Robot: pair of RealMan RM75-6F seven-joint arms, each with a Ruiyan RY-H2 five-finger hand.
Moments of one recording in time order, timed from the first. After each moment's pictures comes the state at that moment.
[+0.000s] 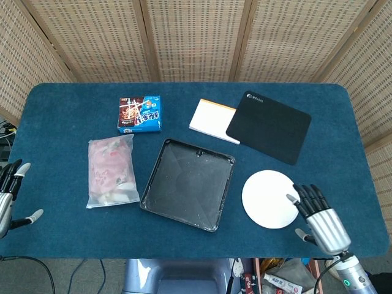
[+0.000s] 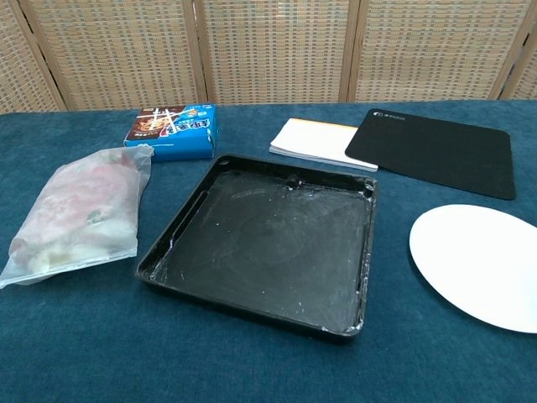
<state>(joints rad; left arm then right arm) -0.09 -1.01 -0.04 -1.77 1.50 1.50 0.11 0.14 -1.33 -0.03 -1.32 -1.85 1.54 -0.06</state>
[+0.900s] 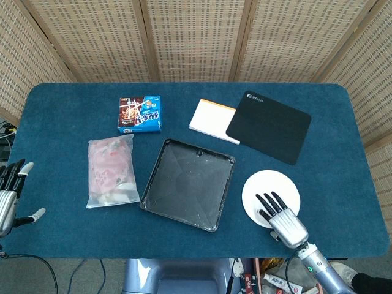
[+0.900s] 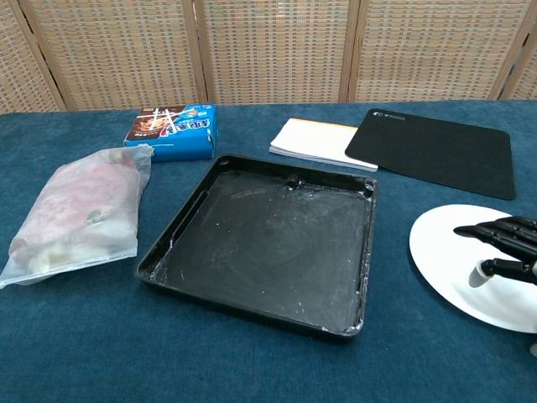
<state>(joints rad) -0.11 -1.02 -0.05 -1.77 1.47 1.47 0.14 0.25 -1.63 -0.08 -0.96 -1.85 1.40 -0.09</state>
